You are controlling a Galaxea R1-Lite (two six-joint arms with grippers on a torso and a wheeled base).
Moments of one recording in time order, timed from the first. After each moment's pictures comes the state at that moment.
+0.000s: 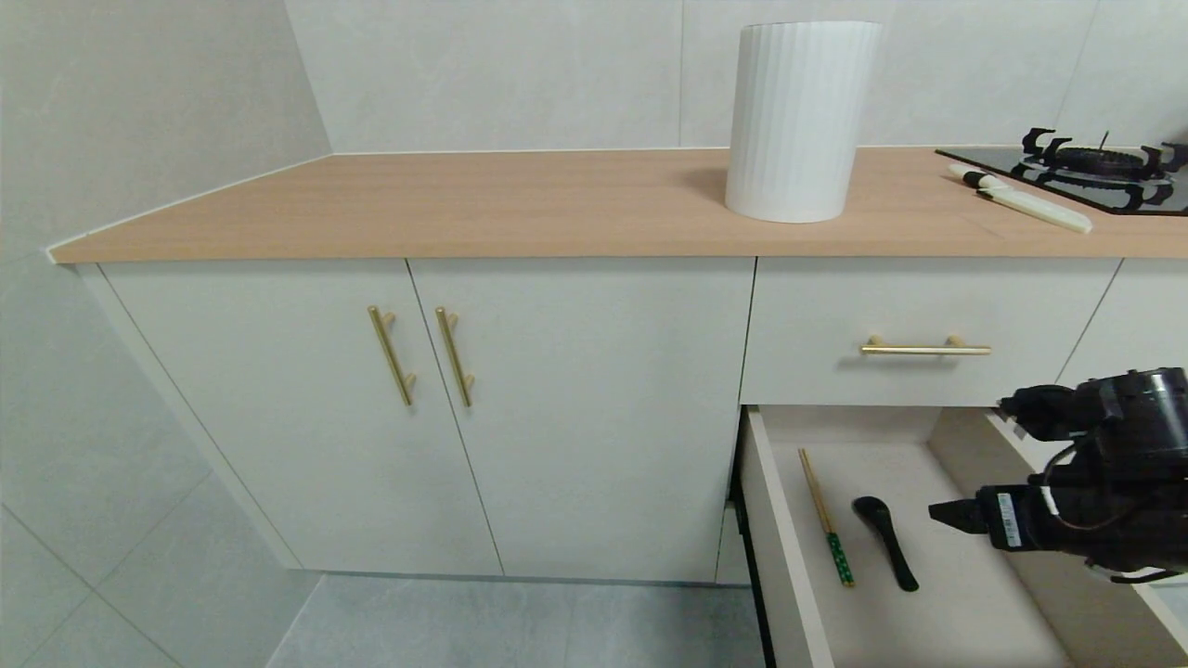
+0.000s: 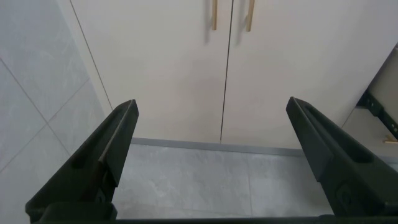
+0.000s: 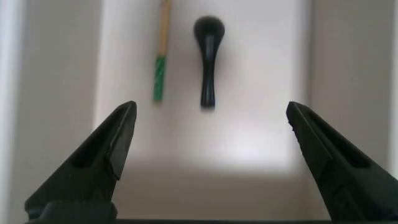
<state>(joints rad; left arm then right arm) 0.00 0.00 0.00 0.00 0.05 -0.01 0.12 1.59 -0.58 -0.25 -0.08 0.06</state>
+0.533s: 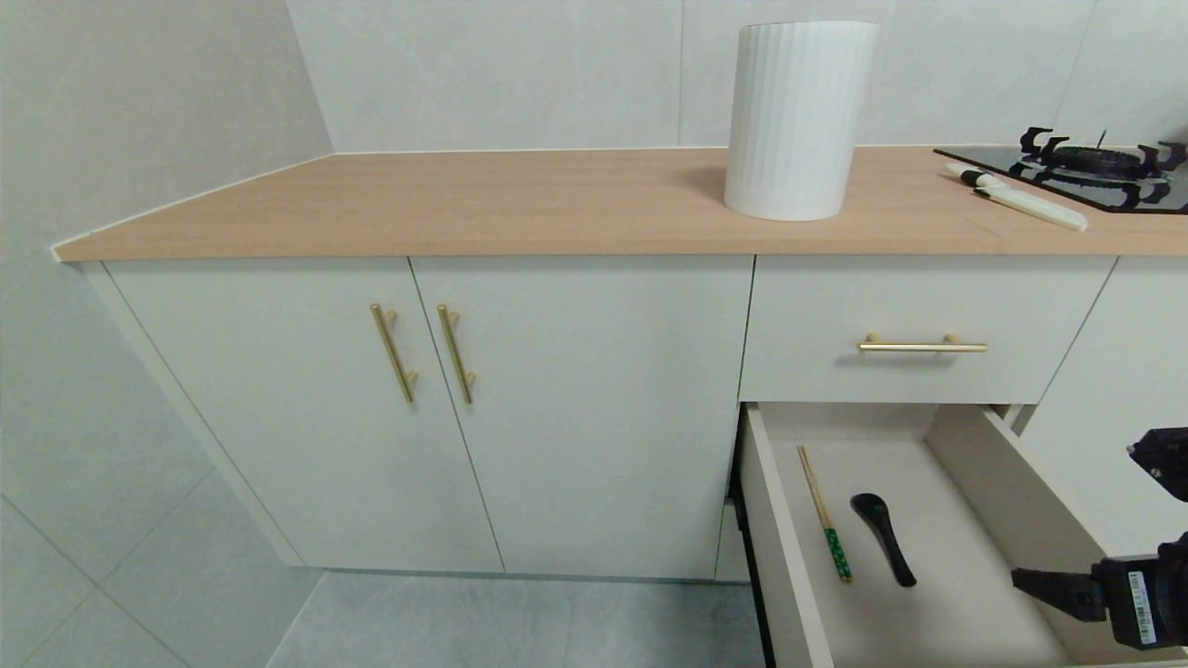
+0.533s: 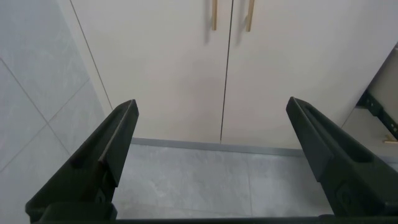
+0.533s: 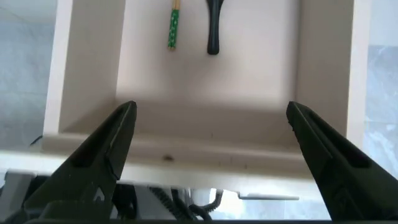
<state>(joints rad) 0.00 0.00 0.00 0.00 0.05 -0.01 0.15 1.19 -0.46 0.02 -0.08 0.09</state>
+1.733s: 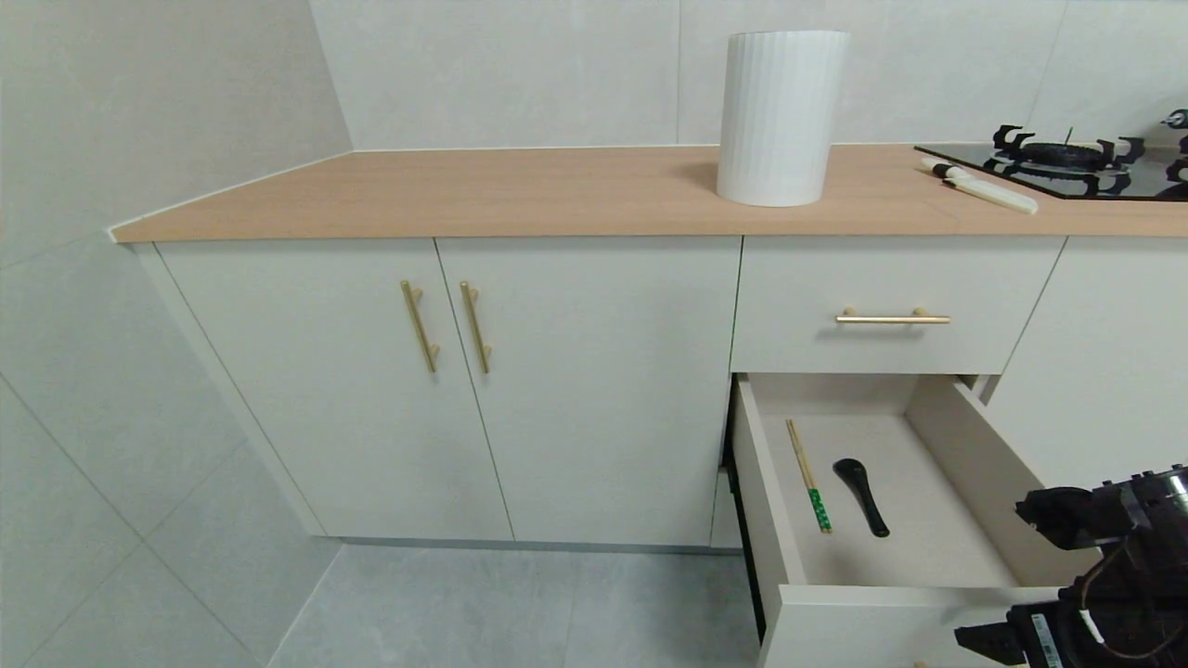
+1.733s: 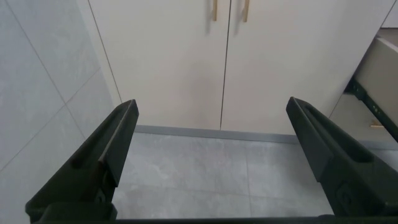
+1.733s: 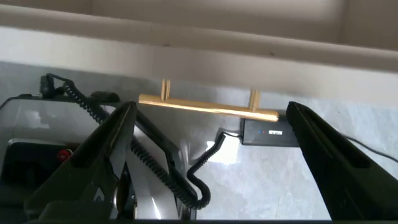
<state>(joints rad) 0.00 0.00 0.00 0.00 0.05 -0.01 0.18 1.53 -0.35 -0.21 -0.06 0.09</state>
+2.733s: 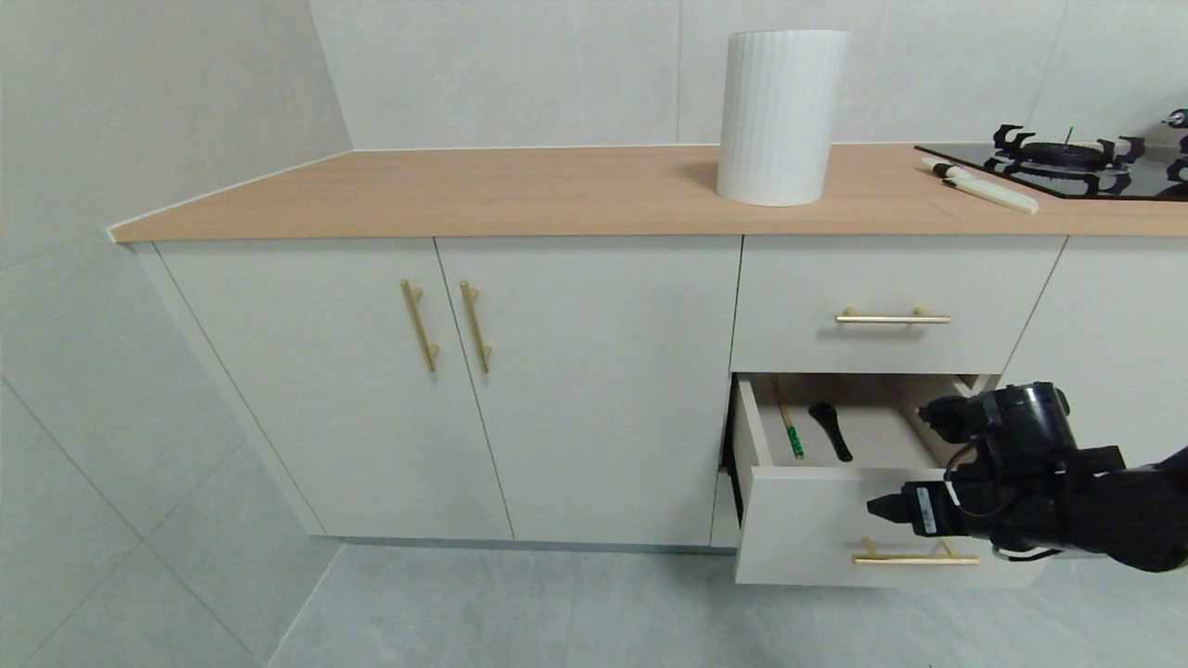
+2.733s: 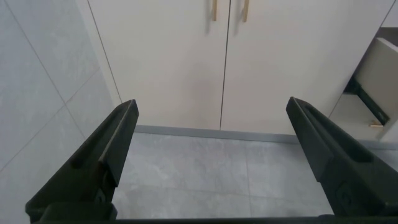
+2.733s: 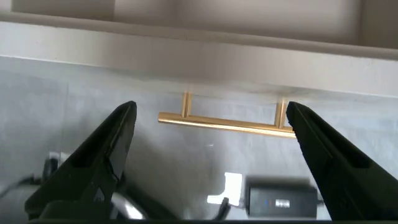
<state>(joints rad) 0.00 0.00 0.00 0.00 0.05 -0.01 0.15 1.92 -0.68 -0.46 -0.07 0.08</state>
